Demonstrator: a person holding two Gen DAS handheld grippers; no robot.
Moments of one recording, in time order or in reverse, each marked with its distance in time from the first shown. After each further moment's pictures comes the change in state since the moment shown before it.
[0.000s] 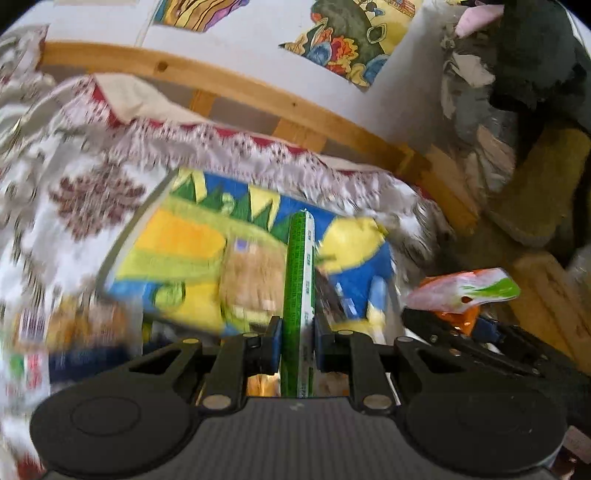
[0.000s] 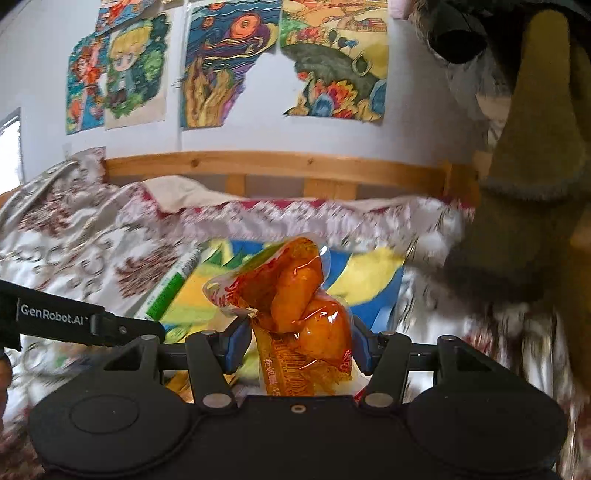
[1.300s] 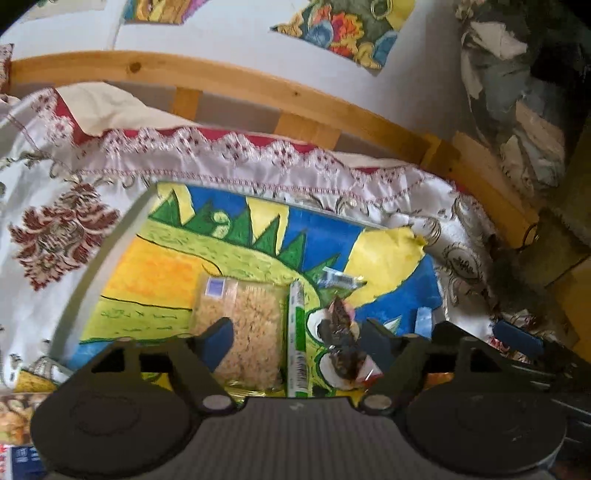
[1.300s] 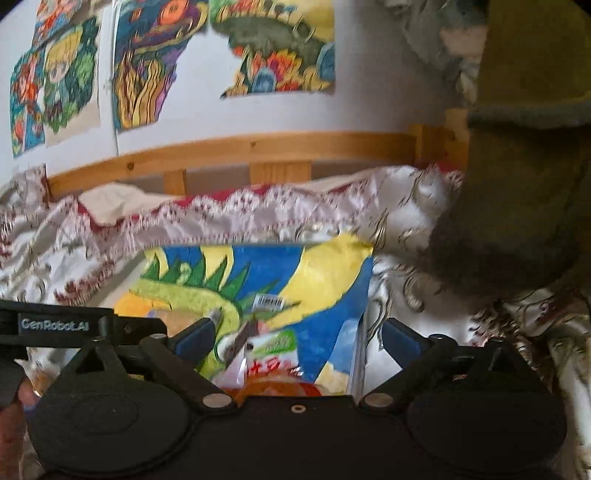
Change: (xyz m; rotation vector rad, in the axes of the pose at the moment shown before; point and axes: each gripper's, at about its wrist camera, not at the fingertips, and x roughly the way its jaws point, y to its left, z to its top) left arm 0.084 -0.005 0.025 0.059 -0.007 0.059; right arm 0.082 -0.047 -0.004 0.139 0.013 -0.058
